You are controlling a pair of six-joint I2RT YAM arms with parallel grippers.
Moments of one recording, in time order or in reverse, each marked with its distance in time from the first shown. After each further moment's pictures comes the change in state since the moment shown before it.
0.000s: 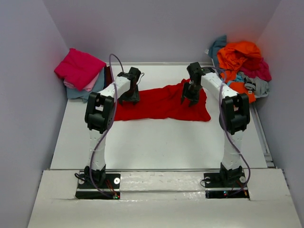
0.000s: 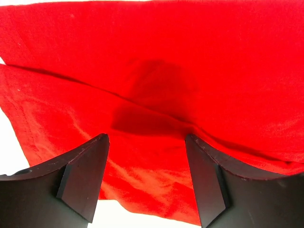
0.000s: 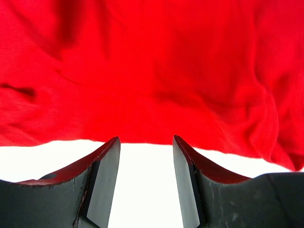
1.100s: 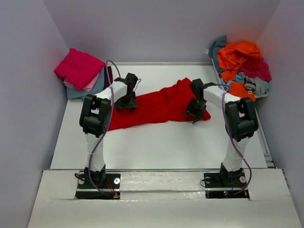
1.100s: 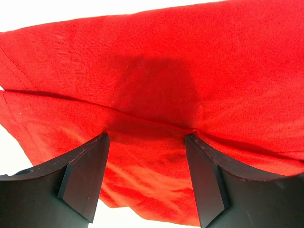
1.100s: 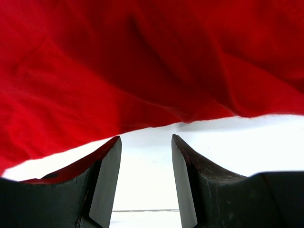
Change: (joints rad) left arm 0.007 -0.100 -0.182 0.034 0.029 0.006; right arm 0.009 -0.171 -0.466 0.114 0.053 0.241
